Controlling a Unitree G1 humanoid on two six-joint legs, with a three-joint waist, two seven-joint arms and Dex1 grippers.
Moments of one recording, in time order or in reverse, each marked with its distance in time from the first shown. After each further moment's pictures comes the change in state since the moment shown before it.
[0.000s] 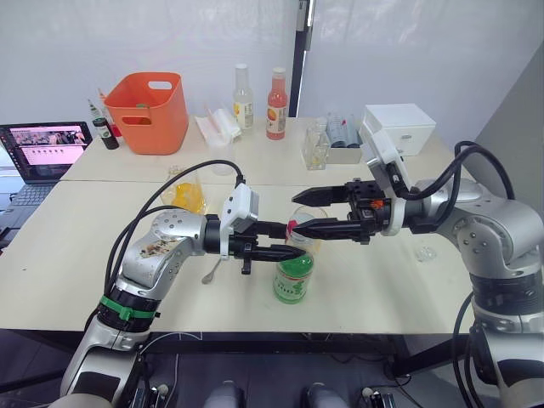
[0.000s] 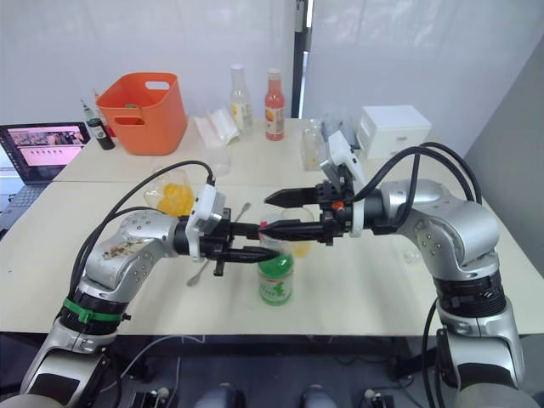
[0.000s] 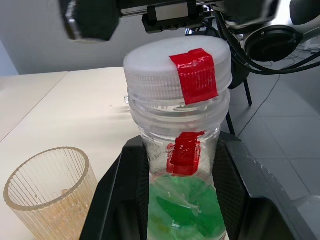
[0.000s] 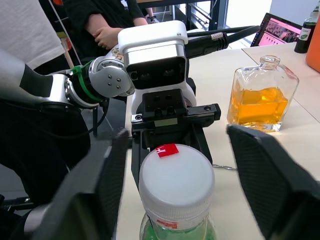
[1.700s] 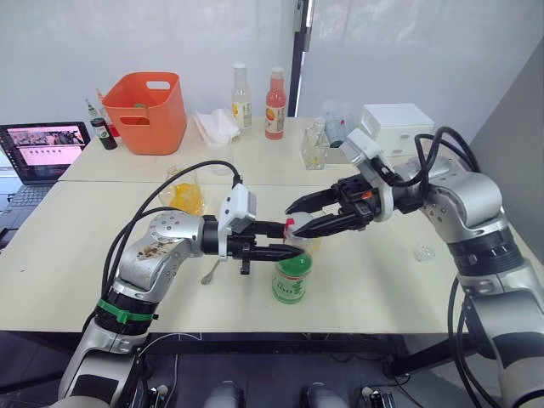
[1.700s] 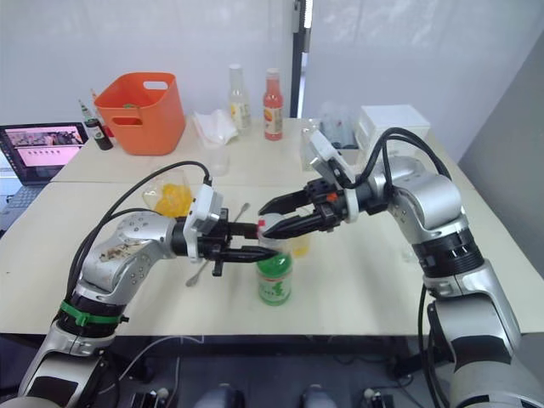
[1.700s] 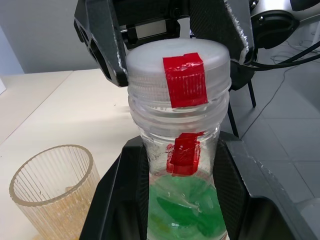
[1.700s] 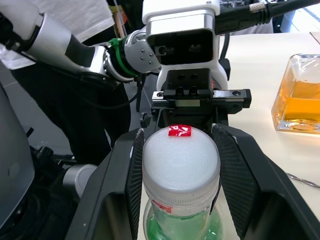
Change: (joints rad) left arm 0.017 0.006 0.007 -0.022 -0.004 0.010 0.021; right arm -0.208 0.002 0.228 0.380 -0.134 -0.239 0.380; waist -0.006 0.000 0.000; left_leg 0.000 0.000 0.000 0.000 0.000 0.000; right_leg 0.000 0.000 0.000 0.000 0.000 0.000
